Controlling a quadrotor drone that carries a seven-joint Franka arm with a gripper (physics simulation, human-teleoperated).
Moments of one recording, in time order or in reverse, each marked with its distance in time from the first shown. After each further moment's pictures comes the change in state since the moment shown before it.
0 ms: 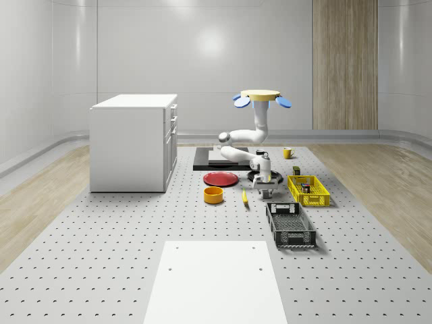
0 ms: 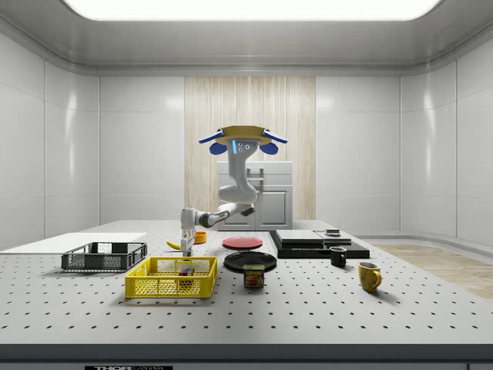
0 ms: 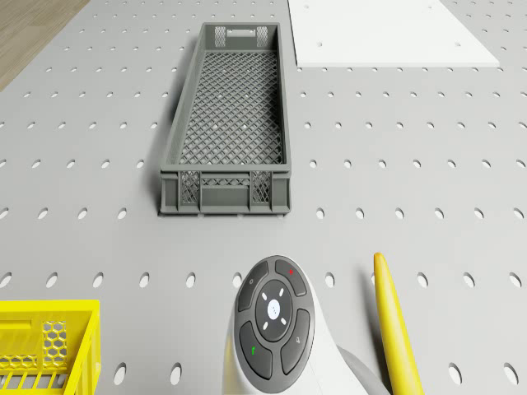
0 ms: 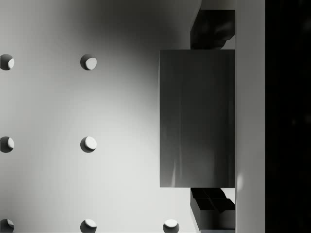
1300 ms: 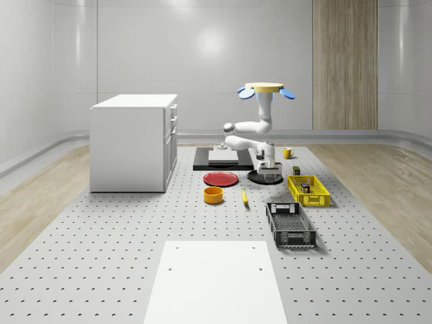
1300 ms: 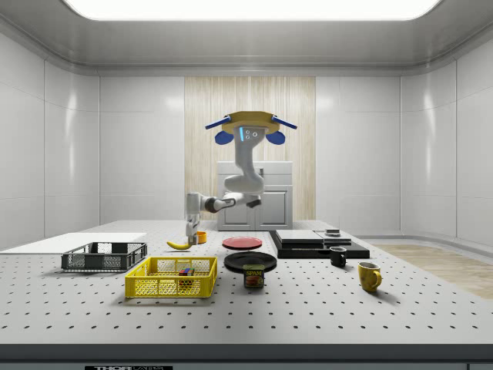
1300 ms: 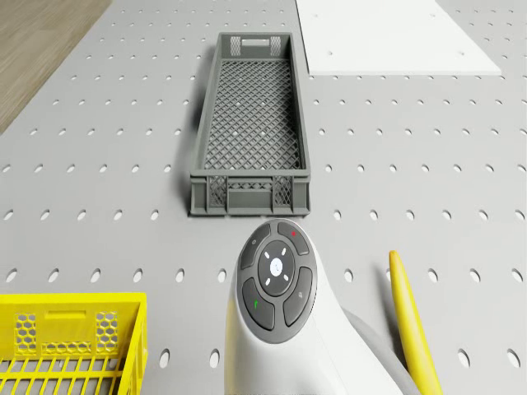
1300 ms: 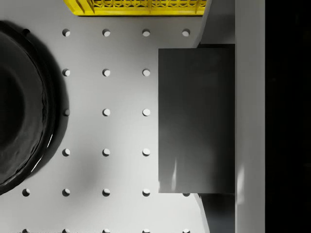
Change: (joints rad) arm 0.036 0.006 0.098 -0.055 0.087 -0.065 -0.007
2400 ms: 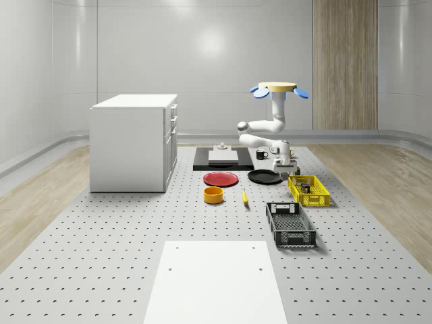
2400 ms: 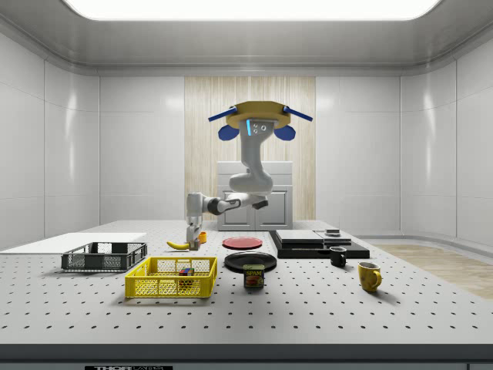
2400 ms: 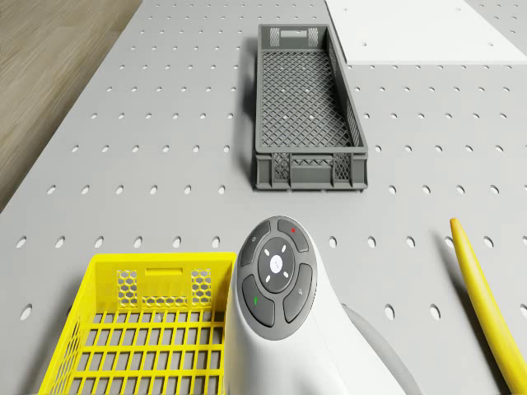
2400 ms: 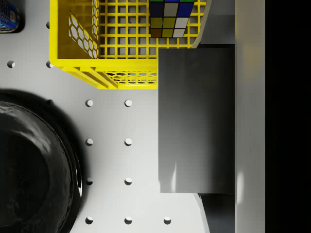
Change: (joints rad) arm 0.000 -0.002 0.006 -0.002 0.007 -0.001 0.001
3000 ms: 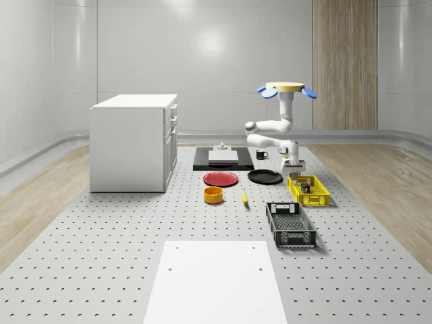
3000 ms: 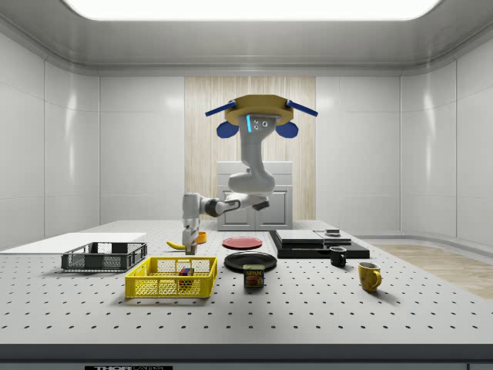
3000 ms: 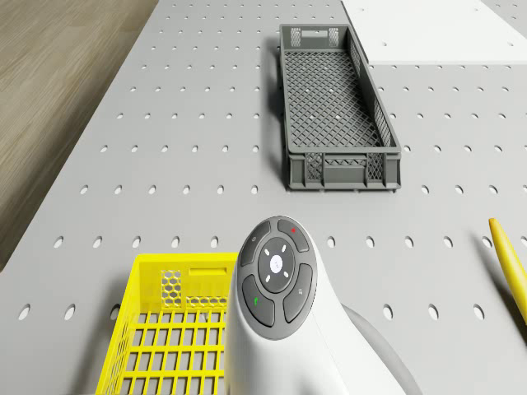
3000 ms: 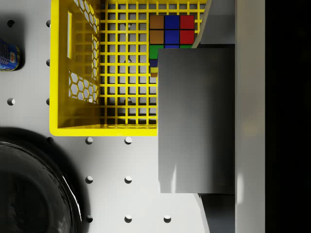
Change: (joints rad) arm -0.001 -0.001 0.000 0.000 0.001 0.001 0.000
